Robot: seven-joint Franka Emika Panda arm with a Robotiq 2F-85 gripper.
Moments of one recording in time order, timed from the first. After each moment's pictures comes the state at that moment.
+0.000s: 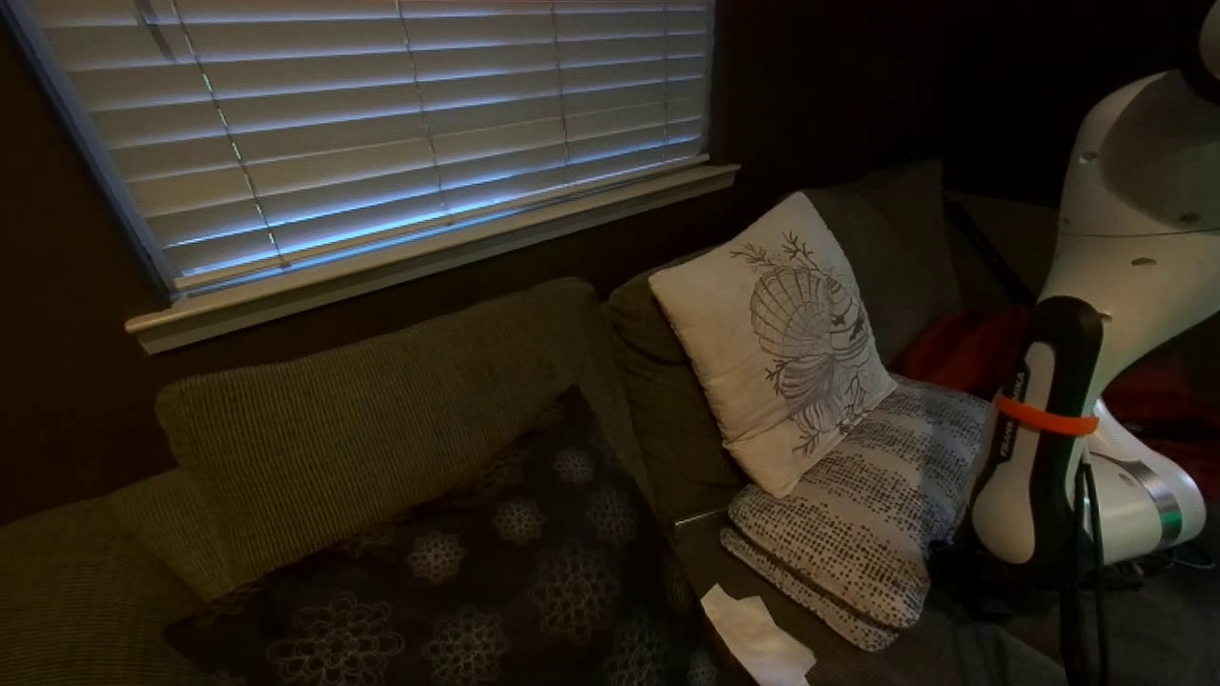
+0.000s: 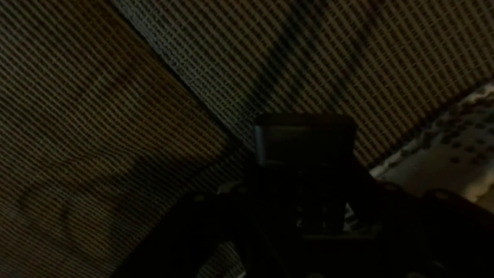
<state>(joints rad) -0.20 1.14 -0.01 -2.25 0.25 3.37 0.30</state>
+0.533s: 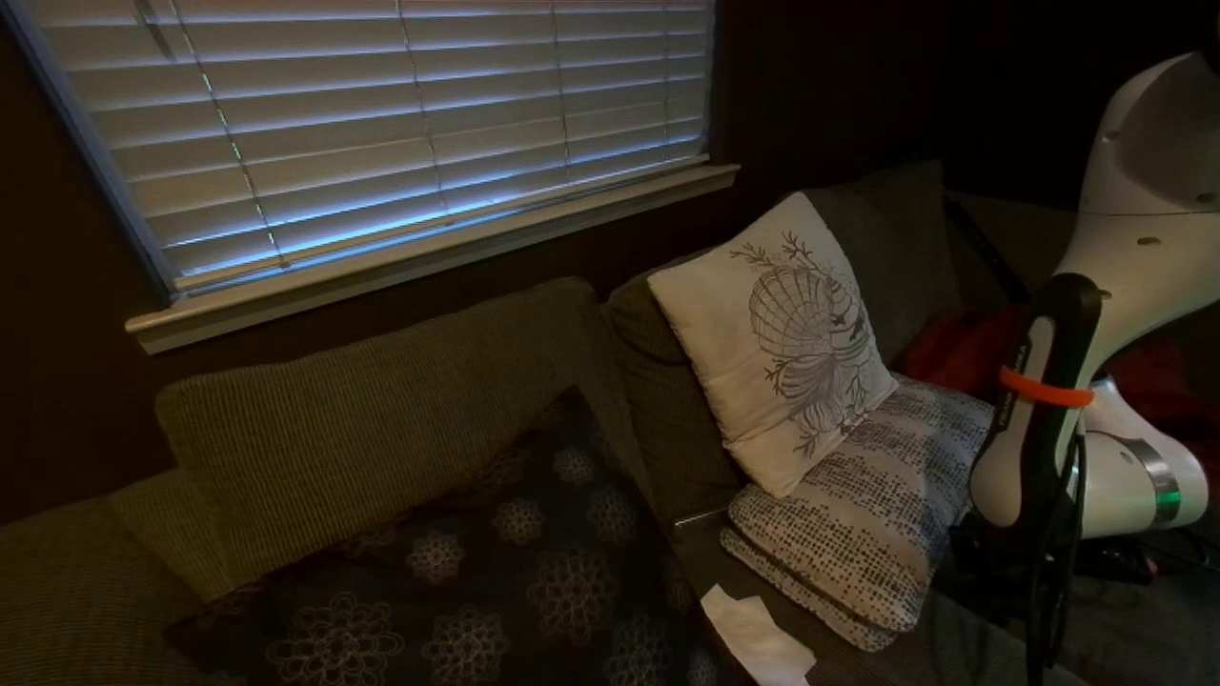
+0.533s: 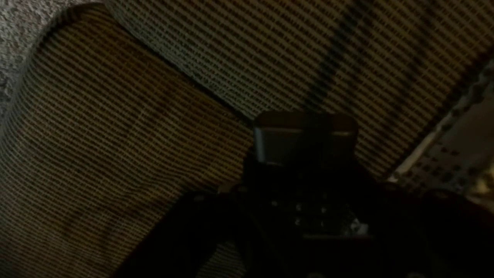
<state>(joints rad) -0.27 1.12 -0.01 -2.25 0.33 3.28 0.38</state>
